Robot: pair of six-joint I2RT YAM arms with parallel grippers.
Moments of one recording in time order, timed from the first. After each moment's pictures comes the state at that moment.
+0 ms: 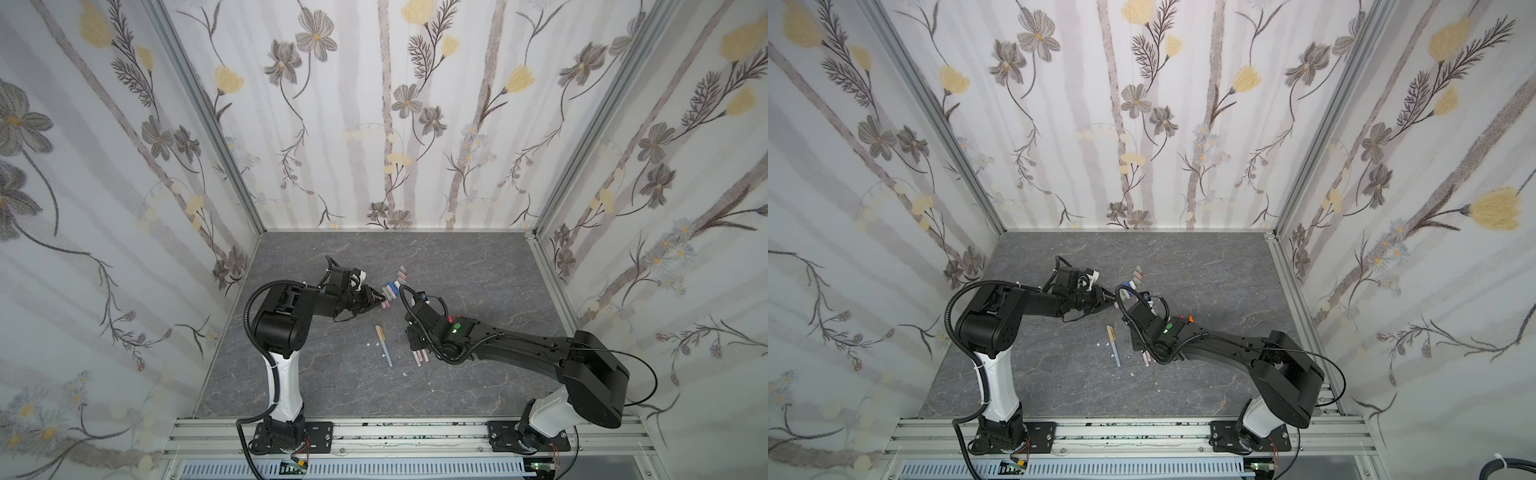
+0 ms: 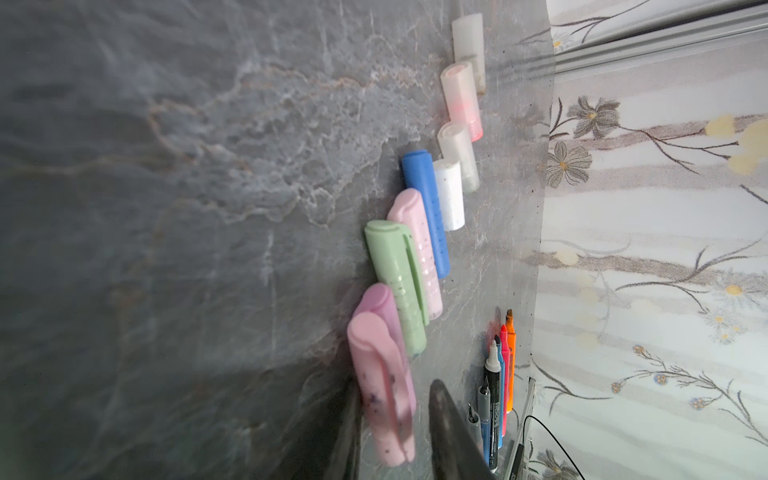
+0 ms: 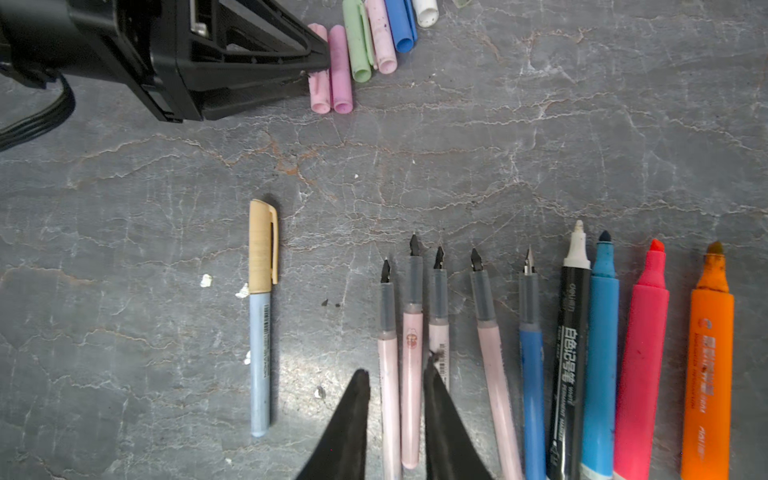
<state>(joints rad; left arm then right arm) -0.27 2.01 0.97 0.26 0.74 -0.76 0.98 1.55 0.96 -0.39 0.27 0.64</state>
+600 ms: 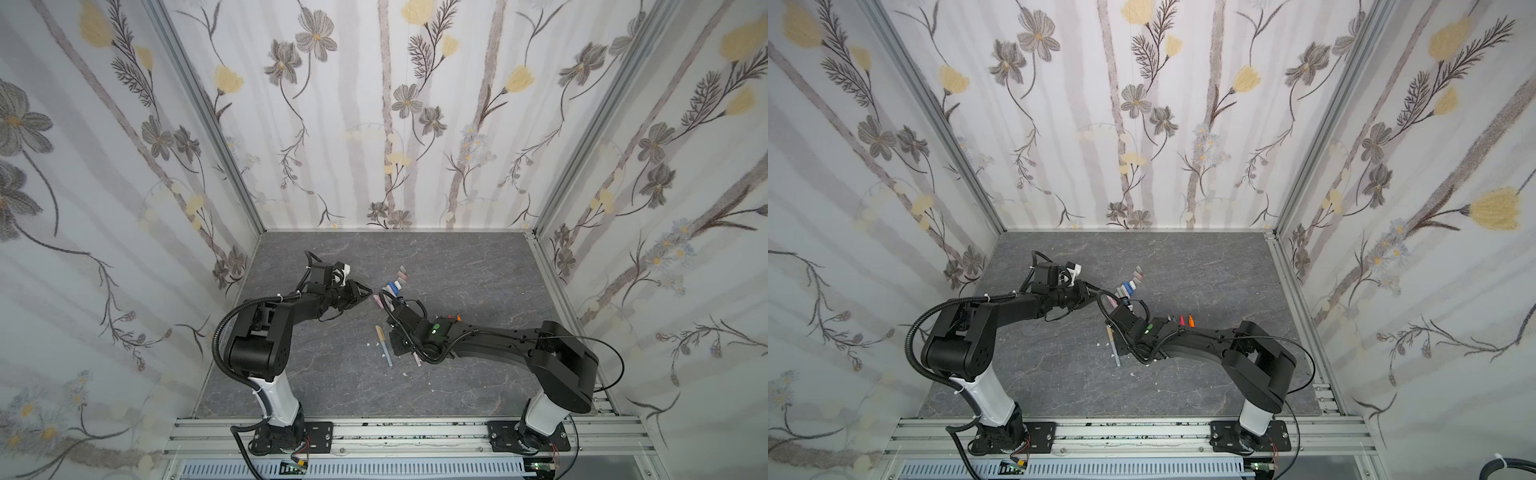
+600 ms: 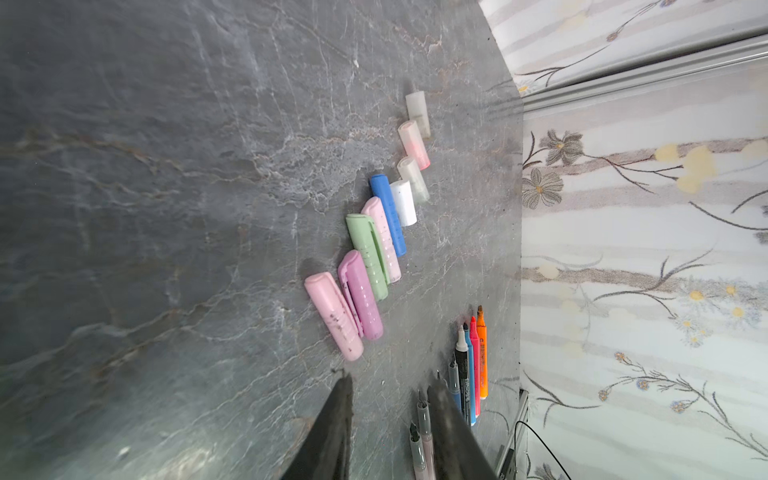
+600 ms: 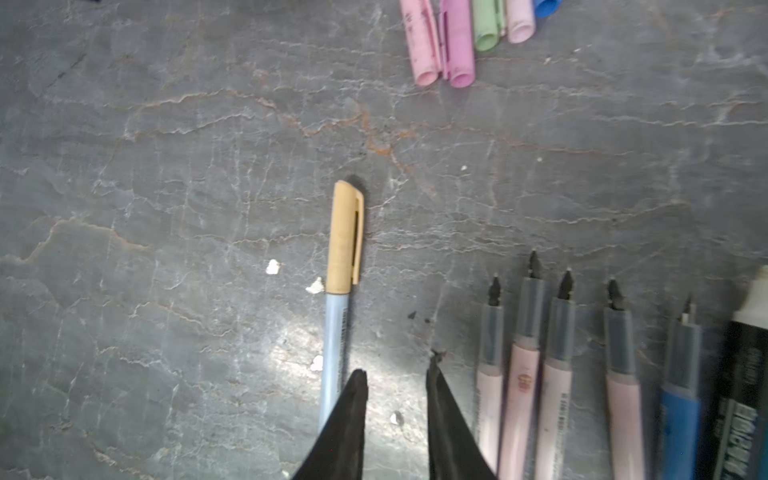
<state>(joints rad) -0.17 1.75 0.87 0.15 0.74 -0.71 1.05 1.73 1.08 -0.34 0.19 0.59</state>
